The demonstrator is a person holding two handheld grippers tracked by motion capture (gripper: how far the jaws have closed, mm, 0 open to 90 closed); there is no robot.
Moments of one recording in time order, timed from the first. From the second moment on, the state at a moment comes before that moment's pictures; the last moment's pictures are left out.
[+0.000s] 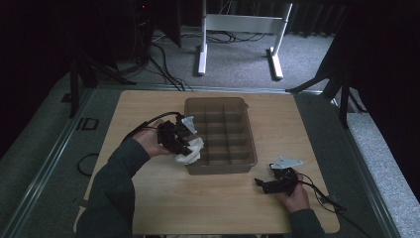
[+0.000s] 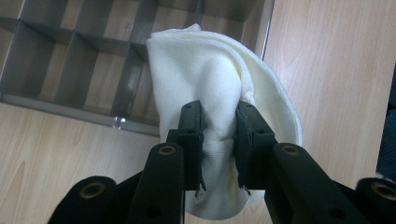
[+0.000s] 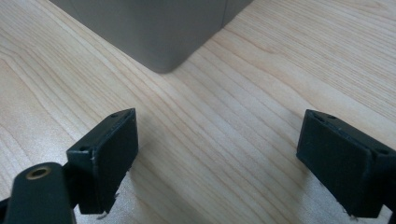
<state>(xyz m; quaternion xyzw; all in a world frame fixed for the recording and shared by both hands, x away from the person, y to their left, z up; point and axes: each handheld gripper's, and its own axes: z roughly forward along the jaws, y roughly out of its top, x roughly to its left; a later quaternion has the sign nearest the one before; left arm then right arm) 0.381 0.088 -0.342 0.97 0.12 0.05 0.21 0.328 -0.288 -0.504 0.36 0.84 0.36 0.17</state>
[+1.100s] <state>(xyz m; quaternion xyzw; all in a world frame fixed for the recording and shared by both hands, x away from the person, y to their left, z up) 0.395 0.059 -0.365 0.98 0.12 0.02 0.17 0.328 -0.288 -0.504 0.36 0.84 0.36 0.17</state>
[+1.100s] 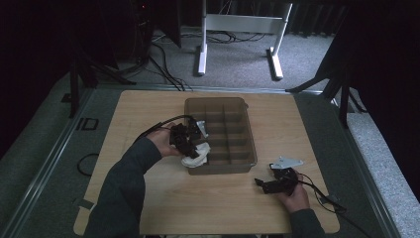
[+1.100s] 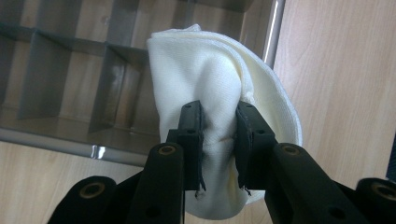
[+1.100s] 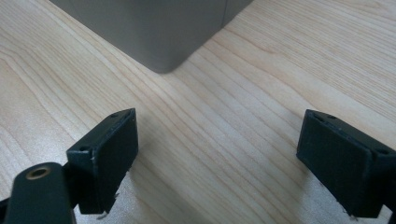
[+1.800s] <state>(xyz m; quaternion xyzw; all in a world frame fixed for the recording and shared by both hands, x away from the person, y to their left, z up) 0.409 0.040 -0.378 0.99 0.10 -0.01 0.11 0.328 -0.288 -0.504 0.36 0.84 0.36 0.17</state>
